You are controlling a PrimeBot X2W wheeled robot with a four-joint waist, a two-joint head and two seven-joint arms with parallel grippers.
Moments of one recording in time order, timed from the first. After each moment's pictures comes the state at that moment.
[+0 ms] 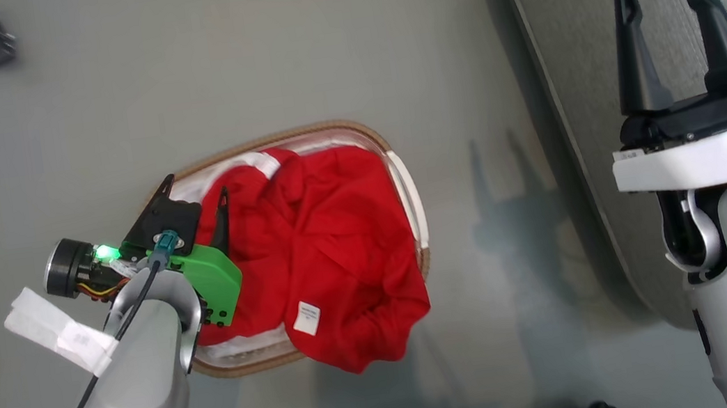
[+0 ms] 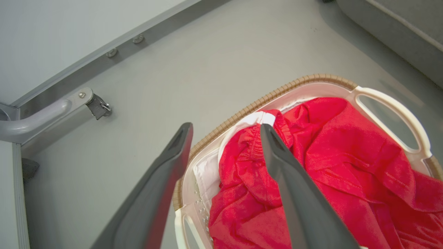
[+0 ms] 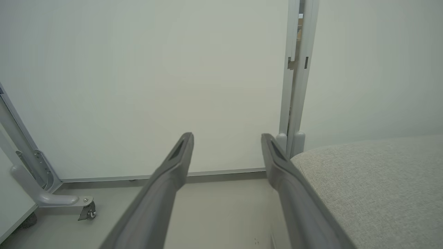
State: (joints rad) left arm -0.66 0.14 -0.35 0.86 -0.02 -0.09 -0.20; right arm -0.44 -0.05 -0.01 -0.02 0.21 0.13 -0.26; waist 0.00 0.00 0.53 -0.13
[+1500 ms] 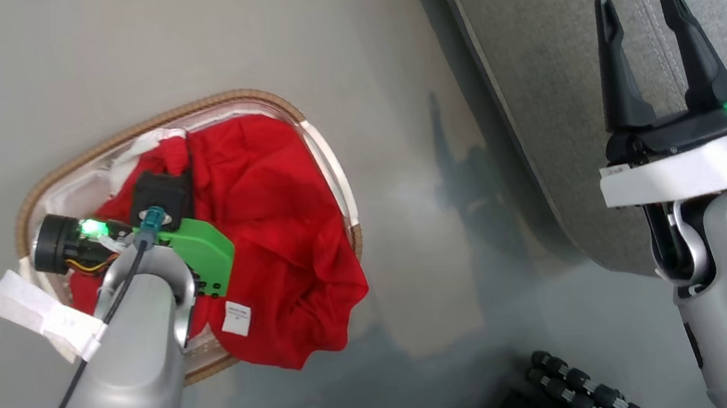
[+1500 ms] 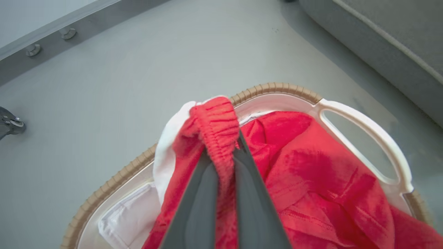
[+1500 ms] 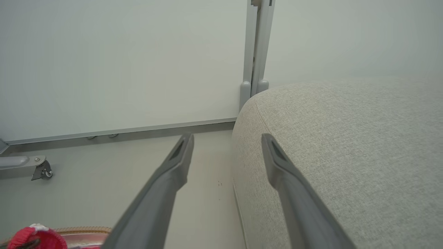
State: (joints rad) left arm -0.75 0.14 -0.39 0.92 -0.08 -0.05 -0.26; right arm -0.43 -0.05 0.02 0.01 0.24 0.13 -0.26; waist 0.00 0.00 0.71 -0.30
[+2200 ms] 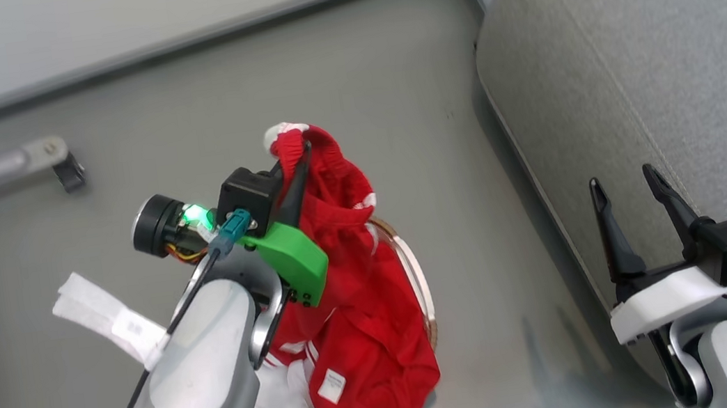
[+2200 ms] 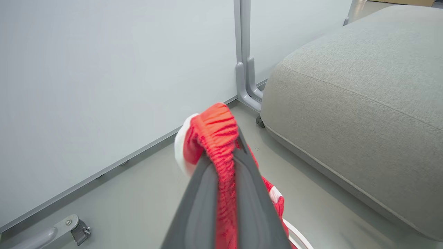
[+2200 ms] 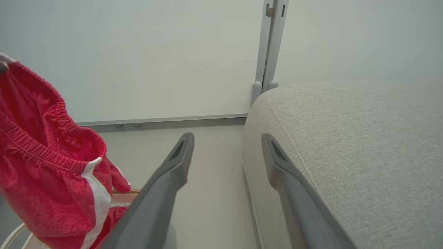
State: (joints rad) left arm -0.61 0.09 -0.51 0.52 -0.20 -0.12 -0.11; right arm -0.17 -0.05 -0.01 0.18 0.11 0.13 -0.26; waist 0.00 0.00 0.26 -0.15
